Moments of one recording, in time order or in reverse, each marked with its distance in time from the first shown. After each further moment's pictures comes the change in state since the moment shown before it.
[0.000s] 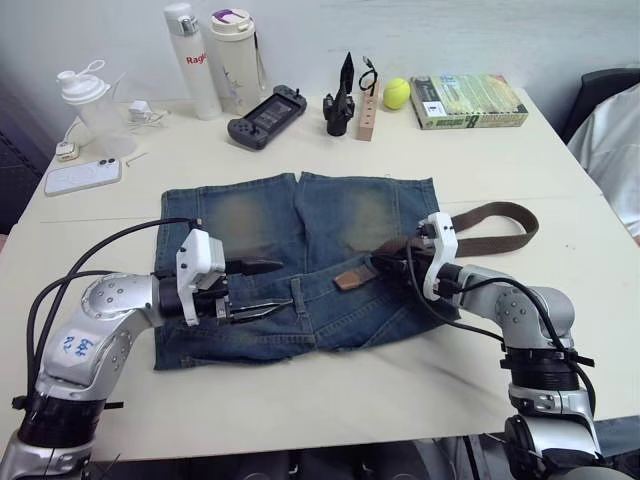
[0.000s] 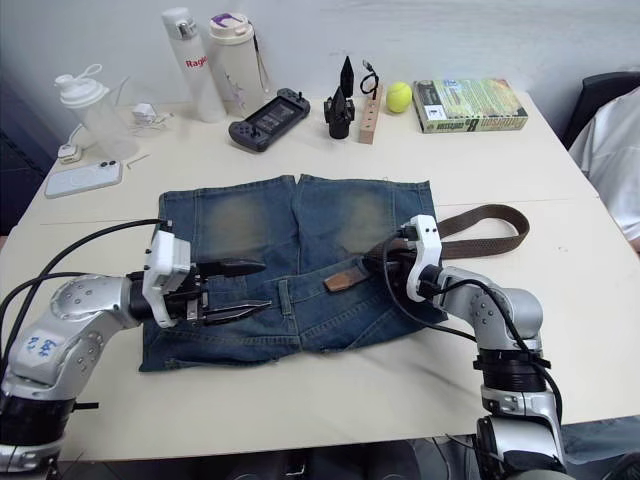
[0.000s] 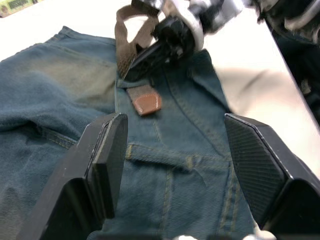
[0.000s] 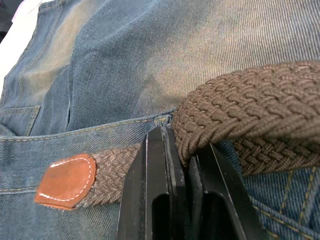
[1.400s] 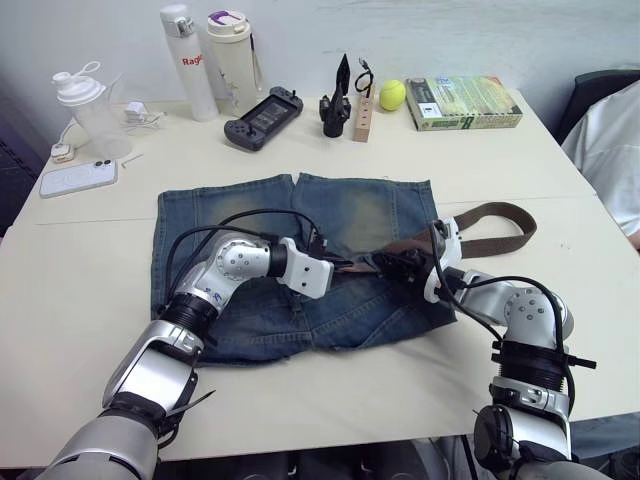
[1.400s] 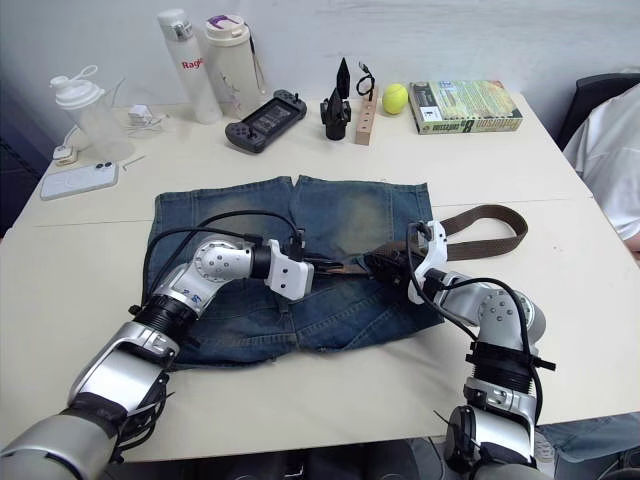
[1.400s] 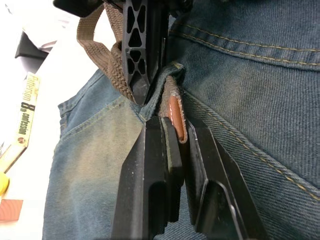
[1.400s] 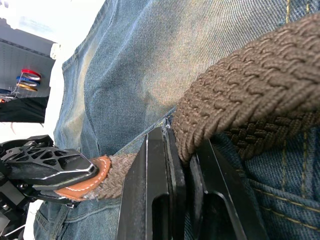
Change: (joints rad) left arm -0.503 -0.329 -0.355 0.848 0.746 -1.050 0.190; right arm -0.030 0.135 -0.245 0.056 0.151 0.197 -0.167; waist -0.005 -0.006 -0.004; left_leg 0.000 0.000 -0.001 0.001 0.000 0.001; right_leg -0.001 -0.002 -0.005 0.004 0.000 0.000
